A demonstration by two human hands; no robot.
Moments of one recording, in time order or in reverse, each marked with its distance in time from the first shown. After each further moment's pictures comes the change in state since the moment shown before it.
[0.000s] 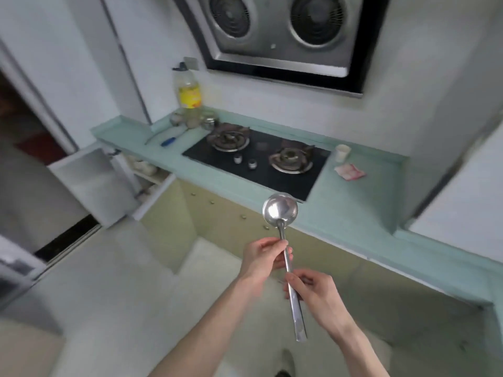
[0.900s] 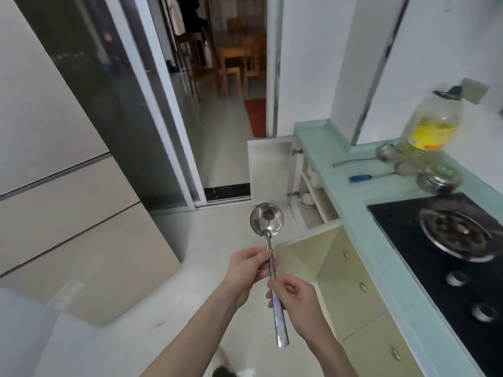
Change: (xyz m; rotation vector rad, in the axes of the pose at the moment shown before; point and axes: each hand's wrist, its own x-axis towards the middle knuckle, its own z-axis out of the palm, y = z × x) left_hand 0.155 0.141 -0.371 -0.364 0.779 0.099; right_hand 0.326 -0.101 0.370 -0.139 -0.849 -0.016
